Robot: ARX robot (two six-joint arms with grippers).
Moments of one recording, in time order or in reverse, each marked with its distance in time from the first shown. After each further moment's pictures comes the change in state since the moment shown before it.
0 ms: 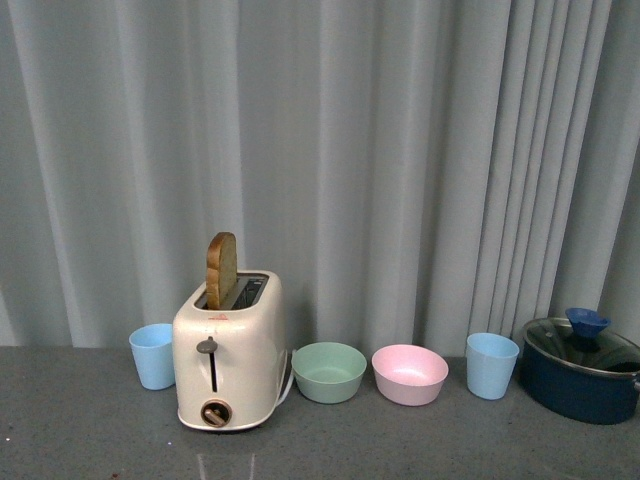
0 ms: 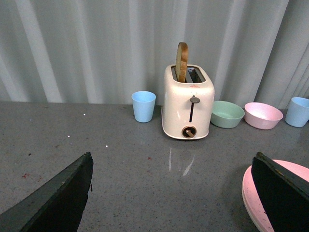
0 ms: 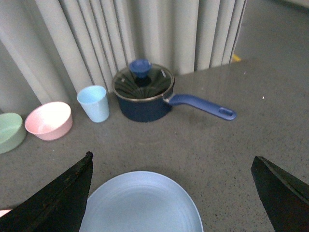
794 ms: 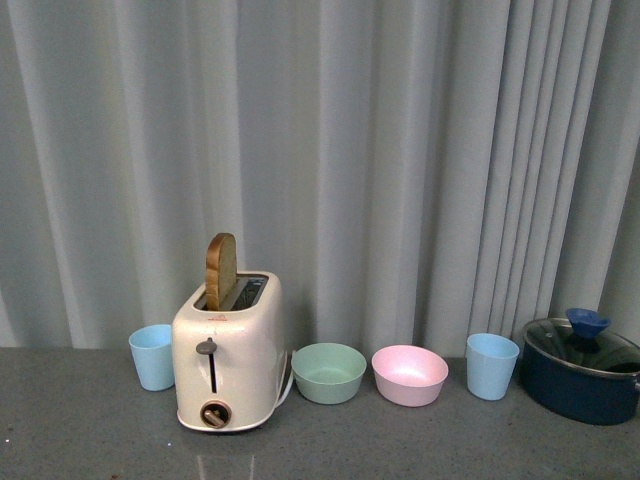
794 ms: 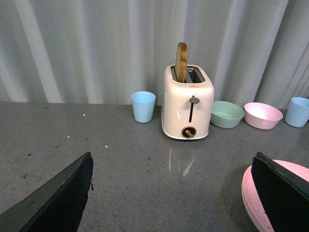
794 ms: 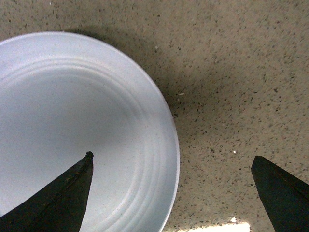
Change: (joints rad) left arm 0.000 0.000 0.000 0.000 0.000 0.000; right arm -0.199 0.910 0.369 -0.165 -0.262 -0.345
